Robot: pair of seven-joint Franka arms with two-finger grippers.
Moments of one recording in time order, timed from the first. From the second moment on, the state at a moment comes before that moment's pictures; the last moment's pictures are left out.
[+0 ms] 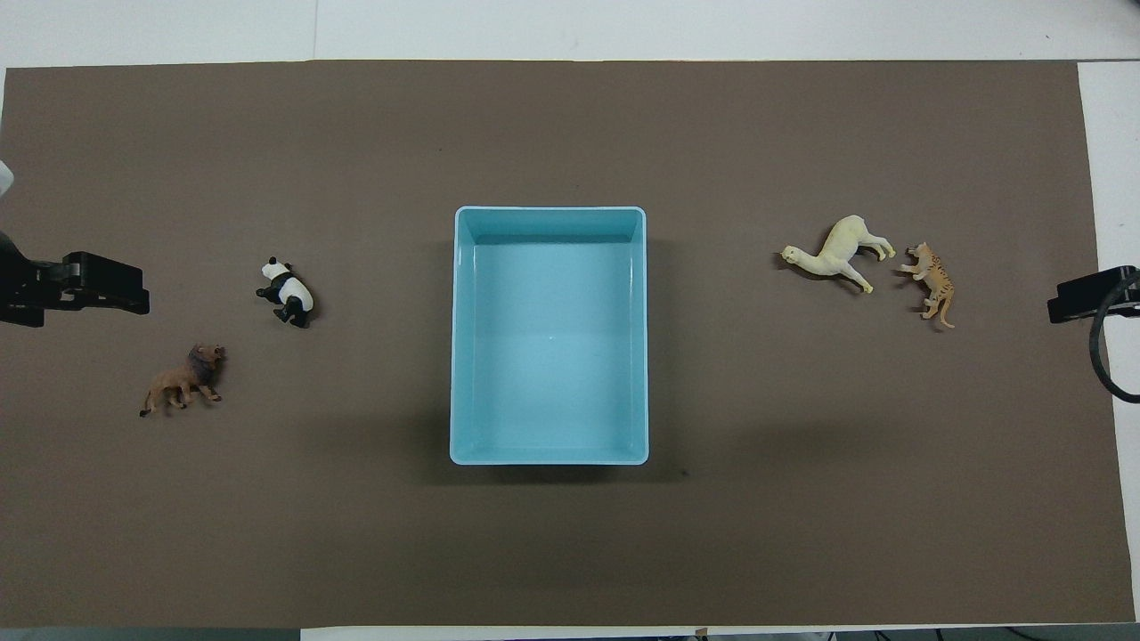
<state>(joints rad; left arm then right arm) 0.05 -0.07 -0.11 -1.67 0.01 1.56 -0.10 -0.09 -0.09 -0.02 -1.71 -0.04 1.56 -0.09</state>
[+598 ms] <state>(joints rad) 0.05 0.01 -0.09 -1.78 0.01 1.79 -0.10 -0.09 -0.09 -0.02 -1.71 -0.04 1.56 -0.09</state>
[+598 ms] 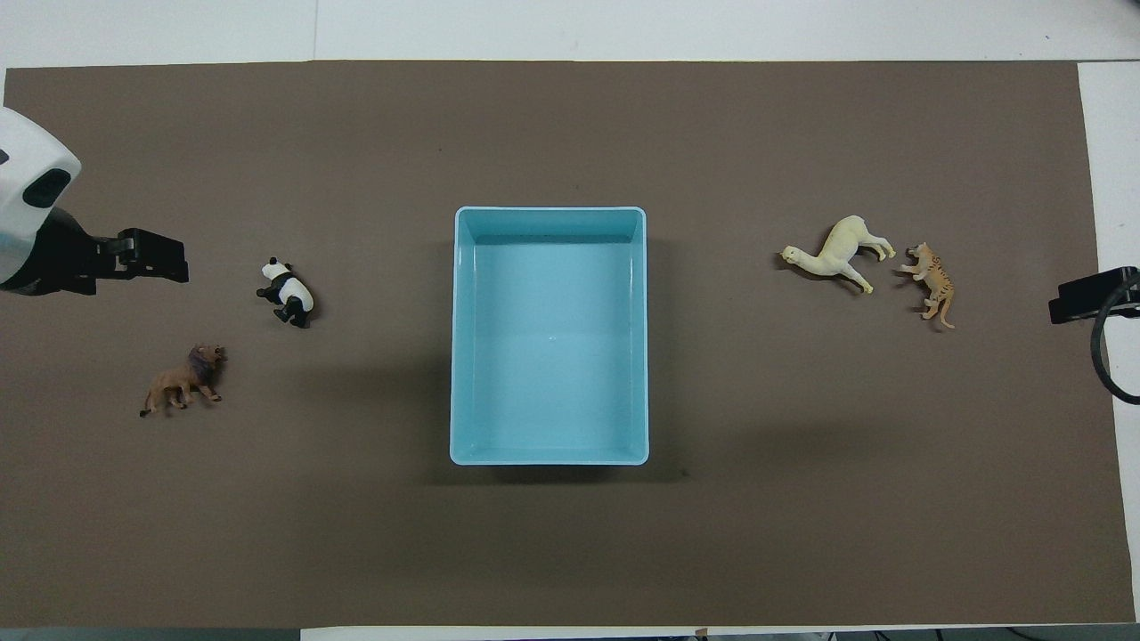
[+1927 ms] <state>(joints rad) -0.04 0.24 -0.08 -2.13 0.00 2.42 -0.72 -0.09 -0.09 -0.03 -1.76 -0.03 1.64 0.05</state>
